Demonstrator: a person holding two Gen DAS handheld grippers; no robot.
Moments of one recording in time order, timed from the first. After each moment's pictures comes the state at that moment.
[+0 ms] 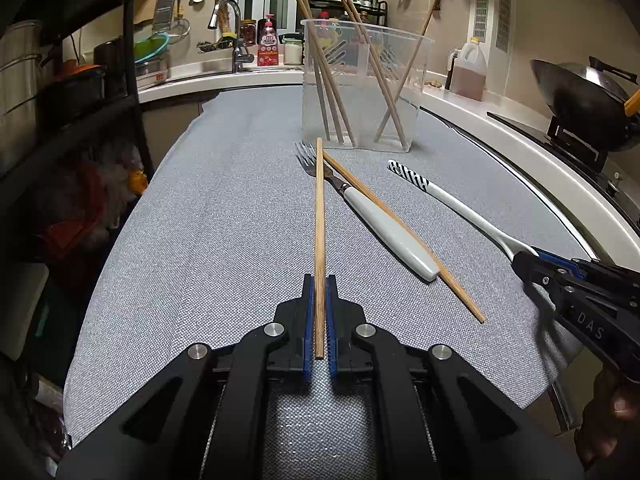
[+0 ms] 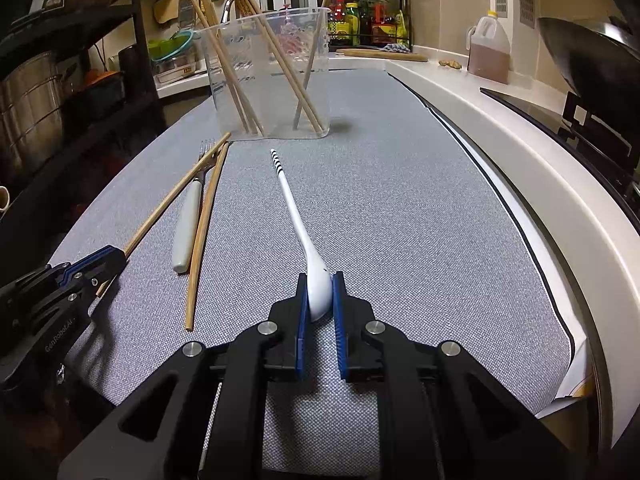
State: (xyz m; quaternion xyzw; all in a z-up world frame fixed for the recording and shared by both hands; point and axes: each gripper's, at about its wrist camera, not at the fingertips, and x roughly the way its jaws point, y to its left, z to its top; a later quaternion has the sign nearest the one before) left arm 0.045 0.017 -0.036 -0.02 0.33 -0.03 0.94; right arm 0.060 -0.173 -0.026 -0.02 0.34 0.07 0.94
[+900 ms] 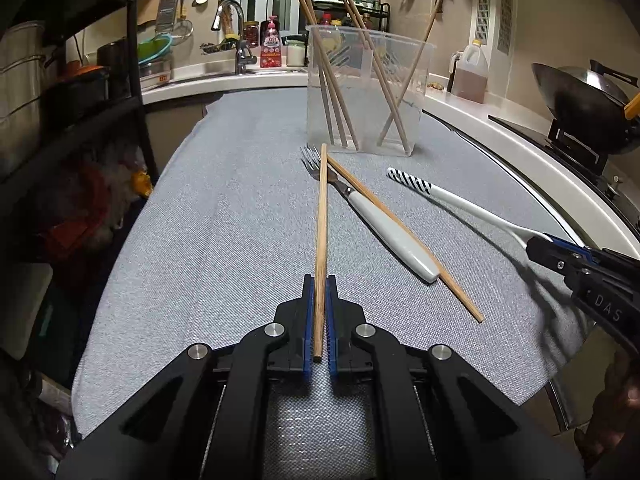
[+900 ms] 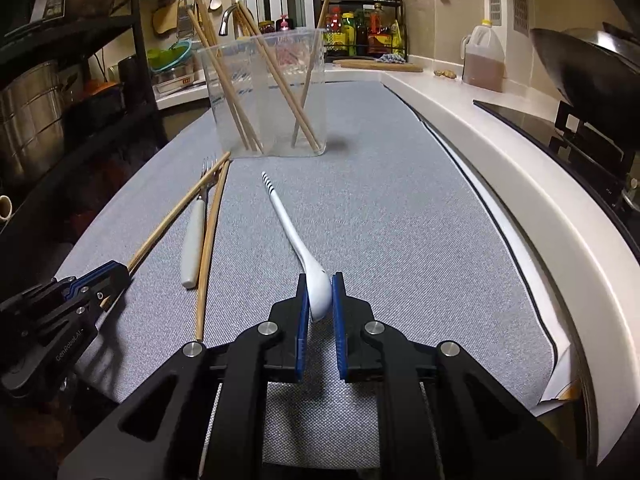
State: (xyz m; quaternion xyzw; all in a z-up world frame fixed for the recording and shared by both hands) left arm 0.041 0.019 -0.033 -0.02 0.32 -0.03 0.95; right arm 0.052 -0.179 -0.007 -0.01 0.32 0.07 0.95
